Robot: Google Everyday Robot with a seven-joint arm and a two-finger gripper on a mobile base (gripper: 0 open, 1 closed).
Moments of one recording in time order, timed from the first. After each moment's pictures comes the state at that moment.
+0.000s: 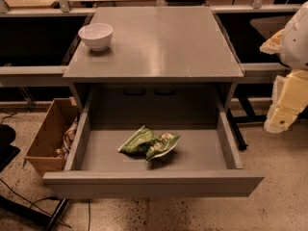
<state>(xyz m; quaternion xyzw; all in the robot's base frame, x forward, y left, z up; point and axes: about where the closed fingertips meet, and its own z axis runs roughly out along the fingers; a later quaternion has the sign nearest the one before) 0.438 -0.217 0.976 -0.60 0.78 -0.03 0.16</state>
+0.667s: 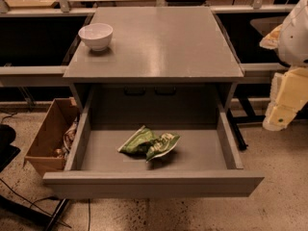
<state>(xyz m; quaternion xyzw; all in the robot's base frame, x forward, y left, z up) 0.437 -0.213 0.985 -0.60 0.78 -0.06 0.16</state>
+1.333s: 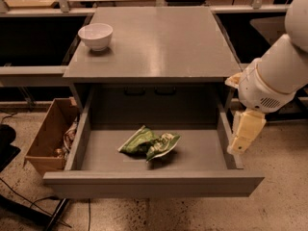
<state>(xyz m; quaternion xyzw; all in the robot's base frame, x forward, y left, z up) 0.463 -0.187 0.878 -0.63 0.76 0.00 0.18</state>
